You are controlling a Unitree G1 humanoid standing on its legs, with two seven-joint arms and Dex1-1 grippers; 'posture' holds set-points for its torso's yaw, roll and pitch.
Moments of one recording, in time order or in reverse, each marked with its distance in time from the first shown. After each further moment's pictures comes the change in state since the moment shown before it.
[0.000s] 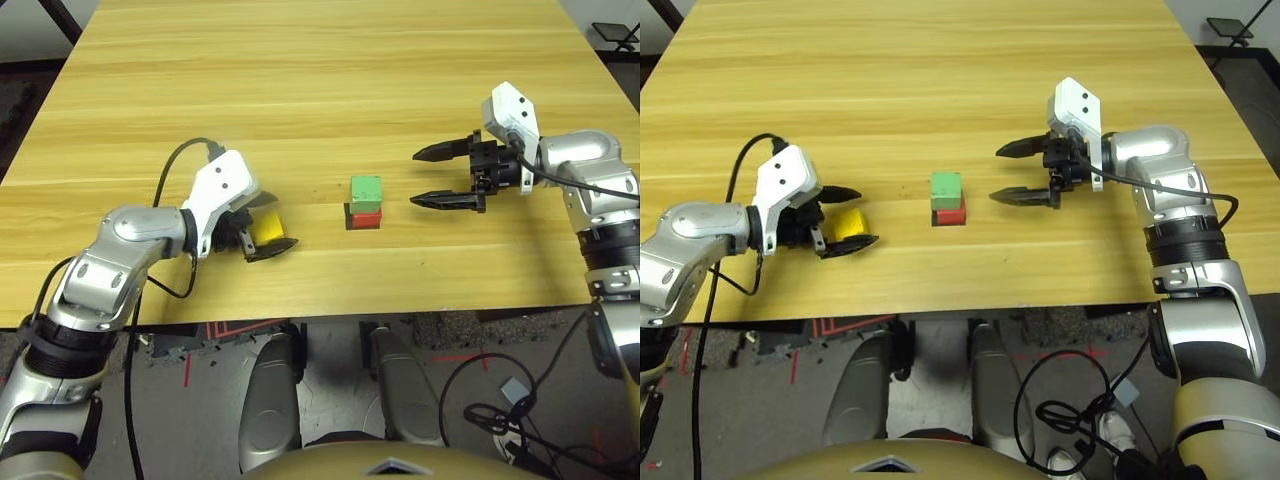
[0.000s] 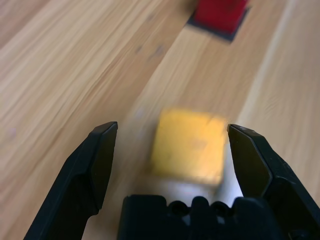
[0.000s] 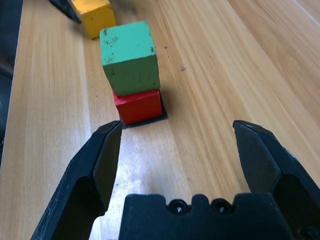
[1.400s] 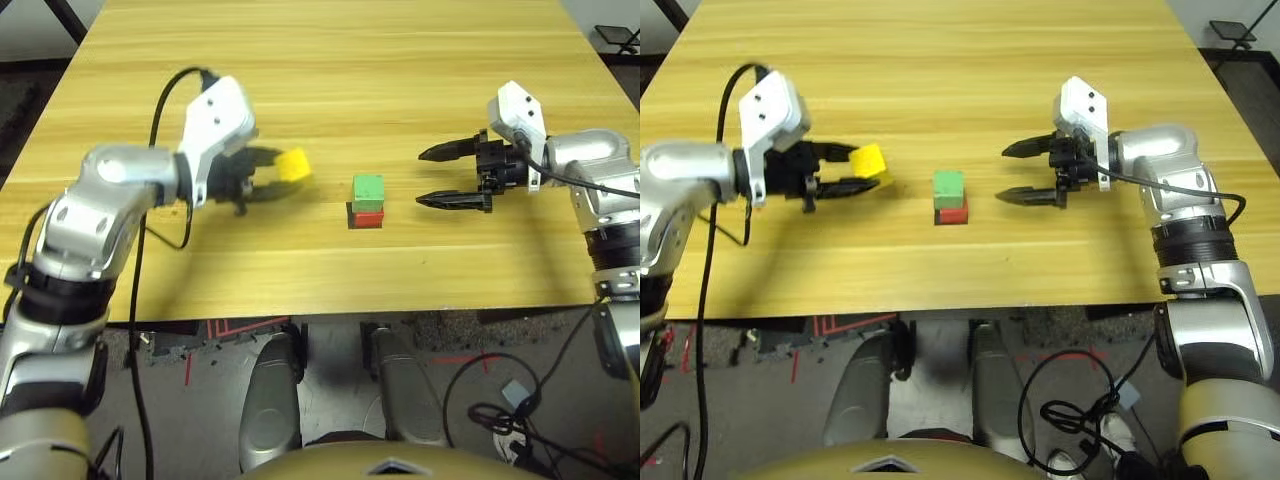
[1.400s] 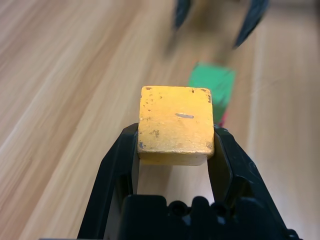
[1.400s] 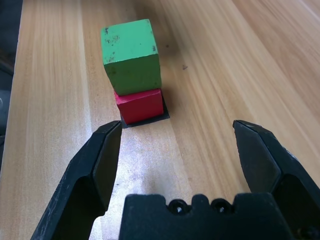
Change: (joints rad) left arm -0.539 -0.096 -0.193 0.112 -0.053 0.115 -0.153; right arm 0.017 -0.006 -0.001 -0.013 0.000 0.004 0.003
